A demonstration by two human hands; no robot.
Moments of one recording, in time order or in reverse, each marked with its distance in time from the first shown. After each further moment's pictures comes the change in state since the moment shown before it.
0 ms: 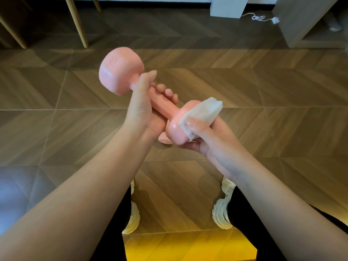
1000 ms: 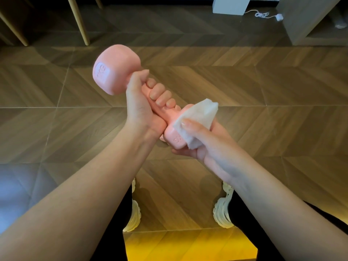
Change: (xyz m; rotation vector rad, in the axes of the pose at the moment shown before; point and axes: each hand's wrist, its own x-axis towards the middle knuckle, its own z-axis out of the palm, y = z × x) left_hand 0.001 0.000 -0.005 -0.039 -0.084 0.002; right_hand -0.002 0.001 0.012 0.137 0.039 0.127
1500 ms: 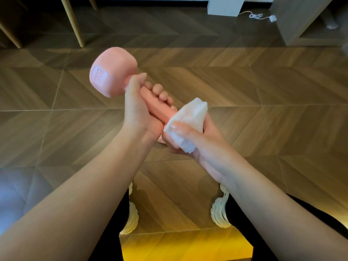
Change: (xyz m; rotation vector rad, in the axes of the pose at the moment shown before) left_hand 0.000 -0.005 0.001 0.024 0.096 0.004; right_hand 0.001 -0.001 0.000 -0.112 0.069 -0.034
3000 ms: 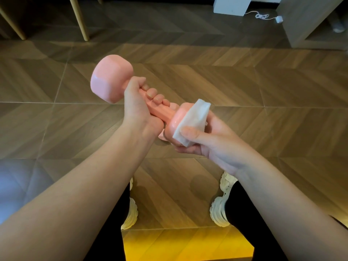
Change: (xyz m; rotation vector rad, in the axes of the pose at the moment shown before) left_hand 0.001 0.007 -0.005 -0.112 0.139 -0.056; right_hand 0.005 -0.003 -0.016 -0.031 -0.149 0.087
